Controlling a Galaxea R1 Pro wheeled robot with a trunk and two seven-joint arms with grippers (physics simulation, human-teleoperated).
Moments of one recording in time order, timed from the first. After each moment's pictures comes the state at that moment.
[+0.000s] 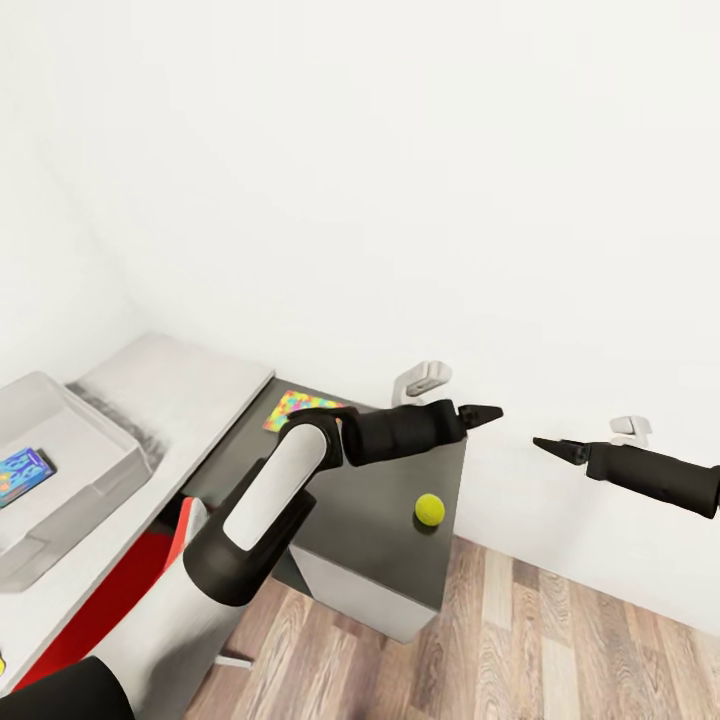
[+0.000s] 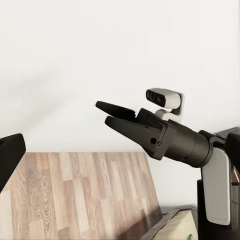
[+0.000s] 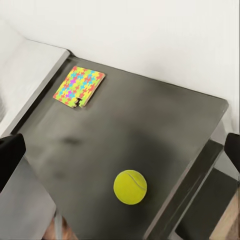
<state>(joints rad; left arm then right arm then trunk) -0.85 -0.16 -0.64 -1.55 1.43 0.75 0.45 -0.50 -0.37 -0.40 -1.61 -0.24 1.04 0.93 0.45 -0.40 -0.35</state>
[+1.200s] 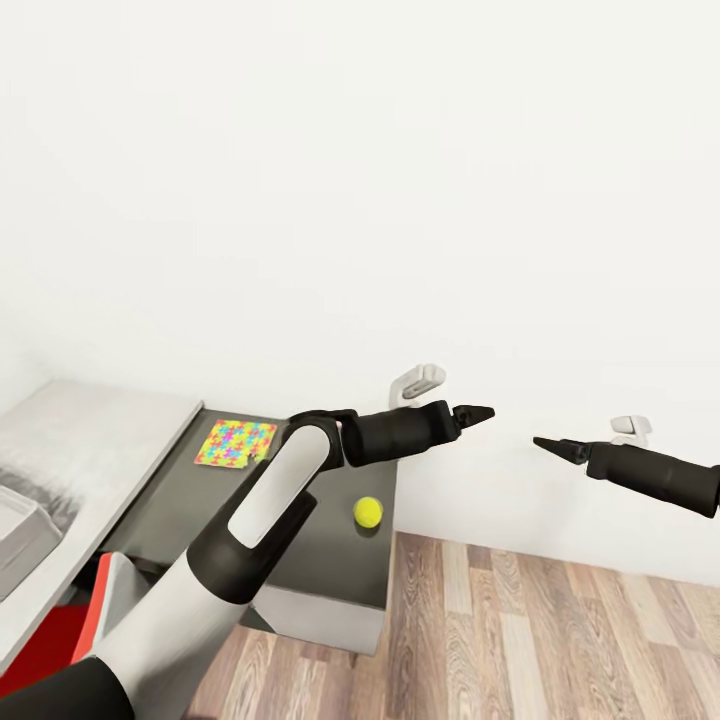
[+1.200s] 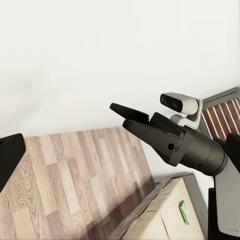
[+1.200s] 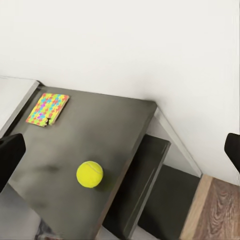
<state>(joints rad) -0.85 -0.15 -0.64 -1.51 1.43 0.72 0.45 -0.50 -0.37 -0.40 -1.61 -0.24 1.04 0.93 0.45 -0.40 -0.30</state>
